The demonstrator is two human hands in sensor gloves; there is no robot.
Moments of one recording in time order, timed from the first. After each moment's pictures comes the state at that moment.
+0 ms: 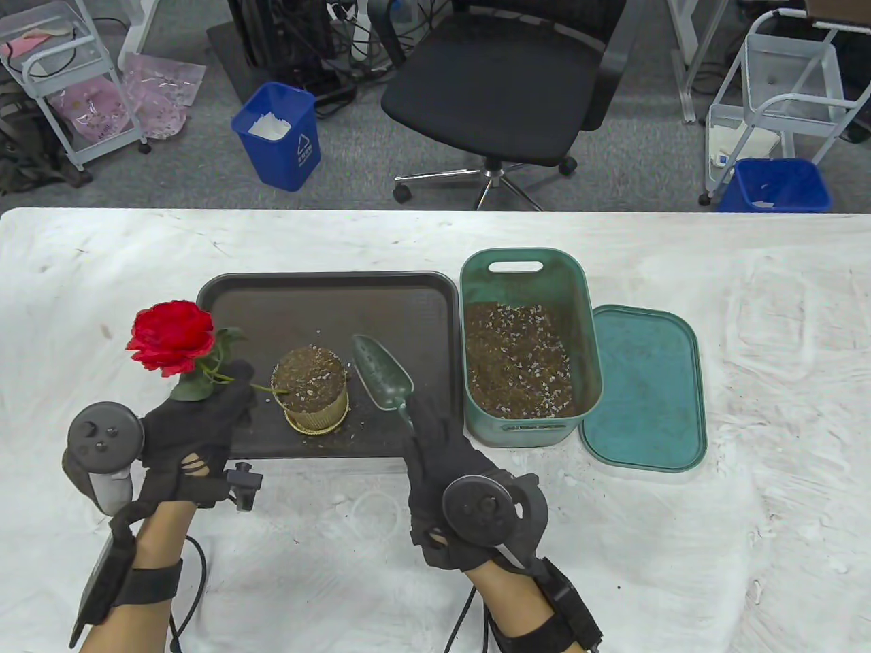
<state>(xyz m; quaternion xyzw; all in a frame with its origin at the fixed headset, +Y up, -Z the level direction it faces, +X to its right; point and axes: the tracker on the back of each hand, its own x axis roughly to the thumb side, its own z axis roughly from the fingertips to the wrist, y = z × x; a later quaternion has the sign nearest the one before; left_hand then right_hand) -0.333 -0.647 -0.230 0.14 0.00 0.46 0.88 0.026 -0.667 -0.178 0.11 -0.21 0.90 0.37</state>
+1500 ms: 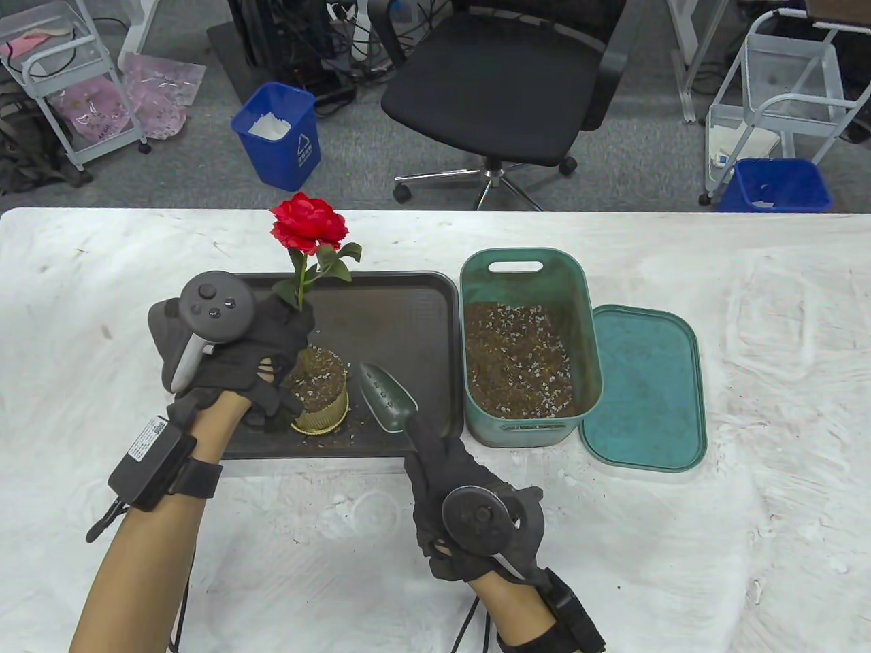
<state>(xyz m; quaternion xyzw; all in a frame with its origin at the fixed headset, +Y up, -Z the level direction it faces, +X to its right) -0.256 -0.585 -0.325 0.02 -0.01 0.27 0.96 0.020 -0.677 -0.169 0.10 -0.18 0.93 0.31</state>
